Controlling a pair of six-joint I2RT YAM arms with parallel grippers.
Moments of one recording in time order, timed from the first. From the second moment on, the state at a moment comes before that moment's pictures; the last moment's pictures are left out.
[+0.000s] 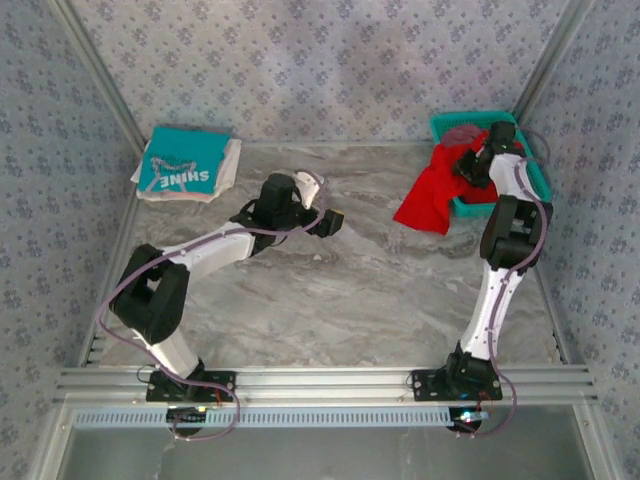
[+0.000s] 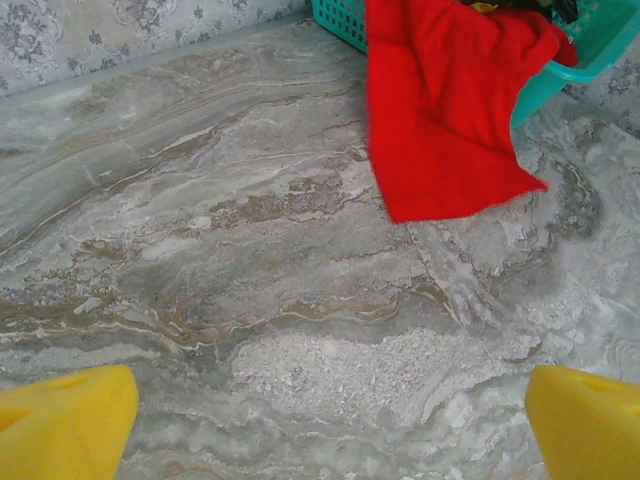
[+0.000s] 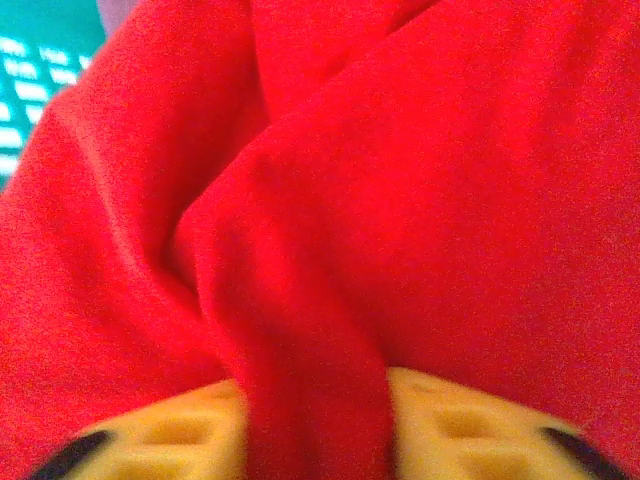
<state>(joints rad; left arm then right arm) -0.62 1.68 1.11 0.09 0.25 -0.09 -0.24 2.30 1.99 -0.66 -0.26 0.45</state>
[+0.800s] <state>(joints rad) -0.62 1.43 1.00 0.15 0.12 -0.07 -0.03 1.77 2.20 -0.72 -0.04 0.34</state>
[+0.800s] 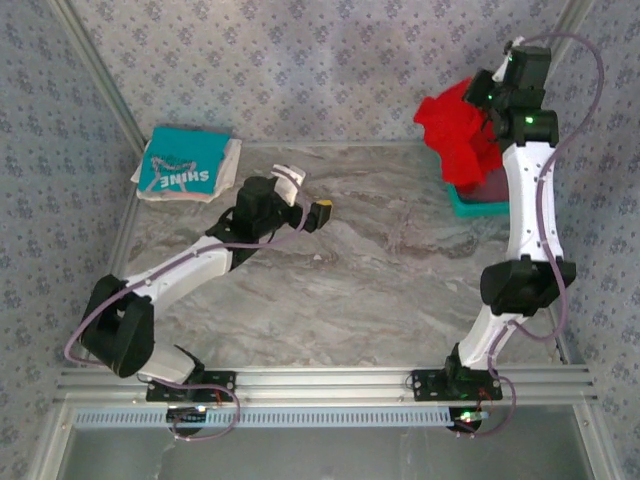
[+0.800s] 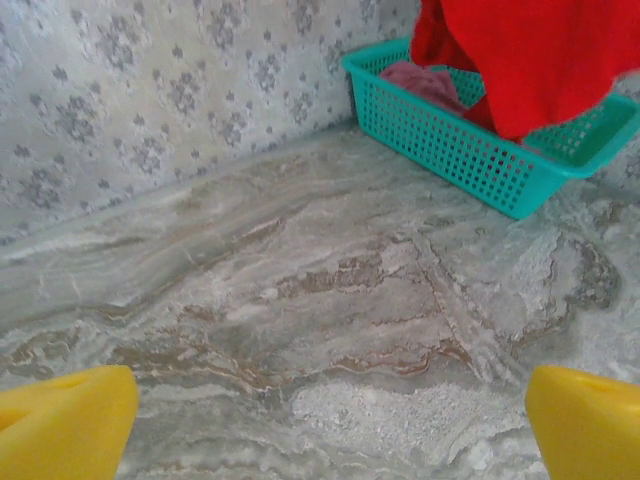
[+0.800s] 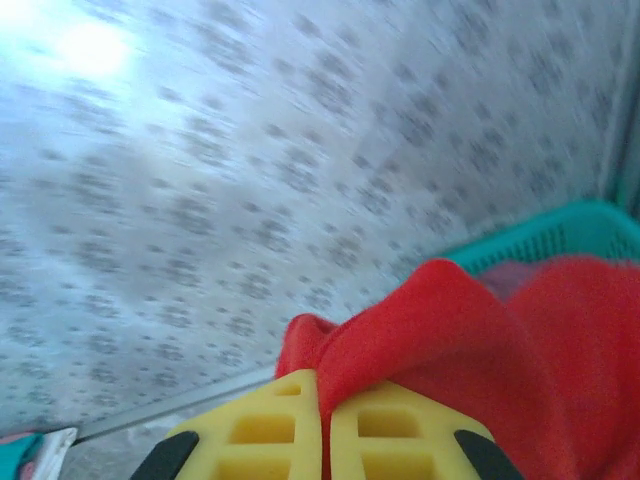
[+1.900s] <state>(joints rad) -0.57 1.36 0.74 0.11 0.15 -0.10 0.32 1.78 1.49 -0.42 -0.15 0.48</state>
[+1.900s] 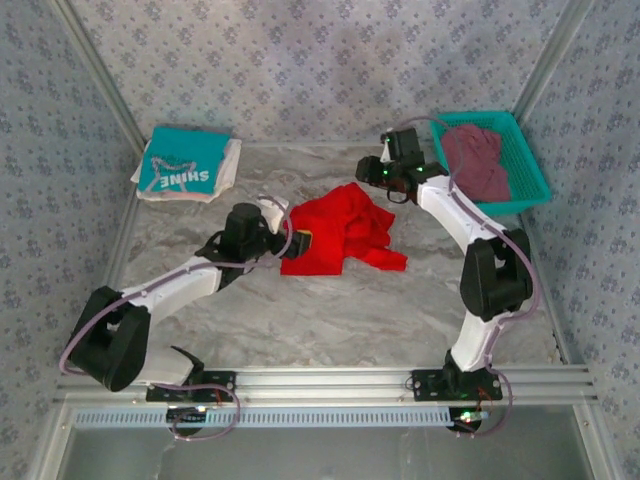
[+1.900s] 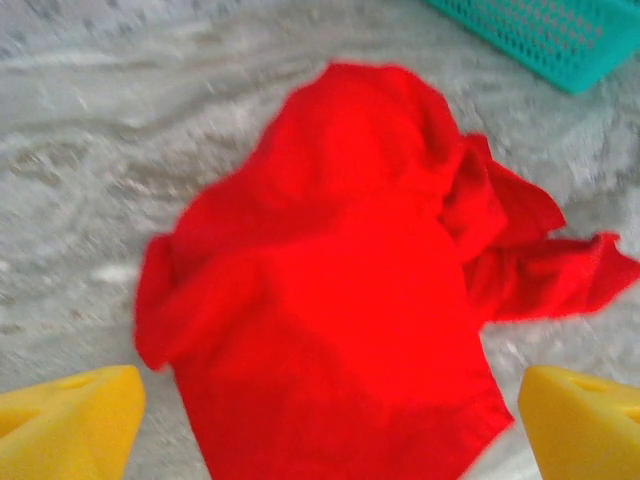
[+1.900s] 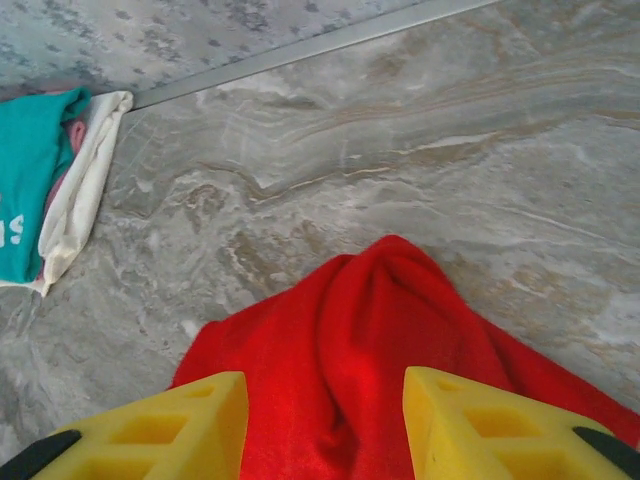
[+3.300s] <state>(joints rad) -0.50 1.45 0.66 0.08 0.11 -0.33 0.26 1.62 0.84 -0.28 -0.17 0.48</state>
